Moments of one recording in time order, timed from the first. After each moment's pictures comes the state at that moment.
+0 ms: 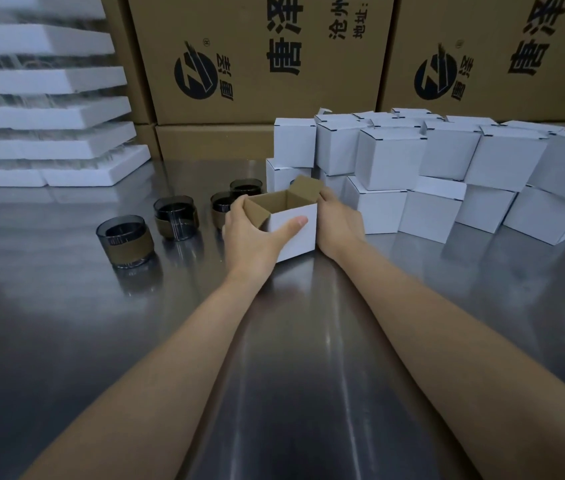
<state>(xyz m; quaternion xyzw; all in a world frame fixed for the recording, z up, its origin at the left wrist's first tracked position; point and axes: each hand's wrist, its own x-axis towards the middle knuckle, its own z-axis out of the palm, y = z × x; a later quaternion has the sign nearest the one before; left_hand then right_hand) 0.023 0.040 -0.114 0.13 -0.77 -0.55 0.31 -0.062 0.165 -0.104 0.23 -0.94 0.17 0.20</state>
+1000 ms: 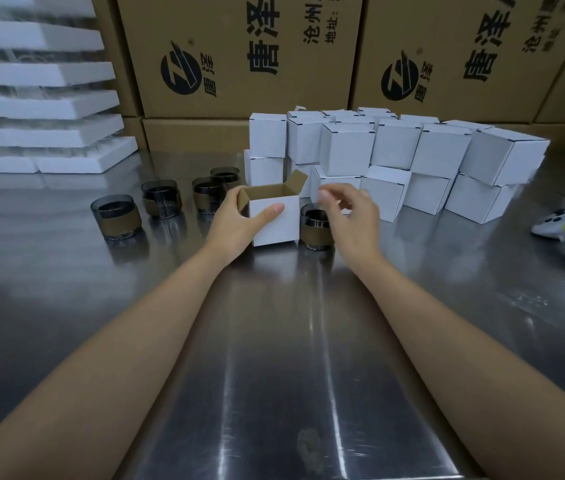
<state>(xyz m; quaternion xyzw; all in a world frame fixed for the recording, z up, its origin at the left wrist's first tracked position) 0.052 0.050 -0.107 0.05 -0.81 -0.55 0.21 0.029 0.242 -0.096 0.18 -0.75 0.58 0.24</state>
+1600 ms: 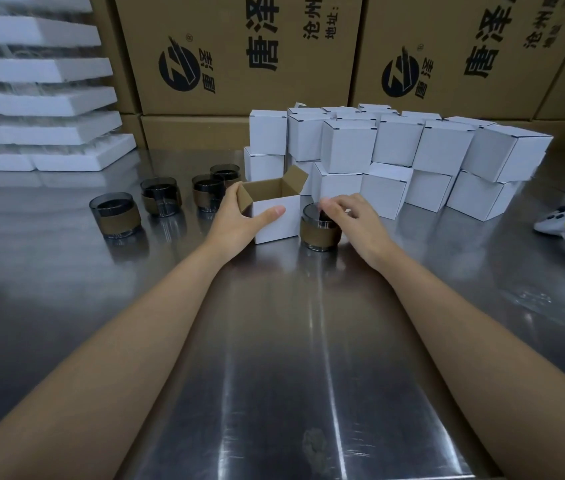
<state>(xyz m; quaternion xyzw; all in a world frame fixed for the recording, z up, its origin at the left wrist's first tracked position) 0.045 0.045 -0.111 0.02 -0.82 -0.54 0.20 0.022 0.264 -0.094 0.21 -0.82 0.53 0.08</state>
